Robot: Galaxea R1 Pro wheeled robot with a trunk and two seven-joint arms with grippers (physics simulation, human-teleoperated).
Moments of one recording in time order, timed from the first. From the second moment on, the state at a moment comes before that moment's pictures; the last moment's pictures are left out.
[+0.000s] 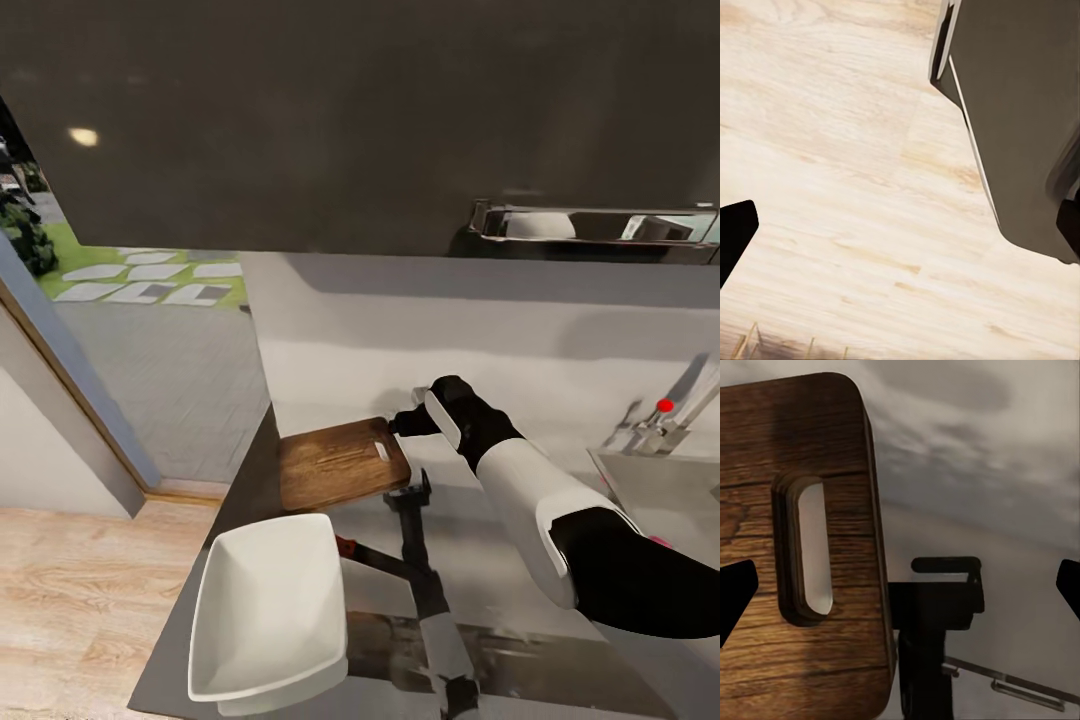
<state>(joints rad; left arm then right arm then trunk) -0.06 0.08 0.86 -0.02 -0.67 0.12 0.05 -1.23 0.13 0.21 -0.46 -0.20 0.89 -0.03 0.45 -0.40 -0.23</state>
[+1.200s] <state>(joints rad) -0.06 0.08 0.86 -0.02 -0.67 0.11 0.05 -1.23 0.13 0.21 -0.46 -0.20 0.89 -0.04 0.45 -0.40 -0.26</state>
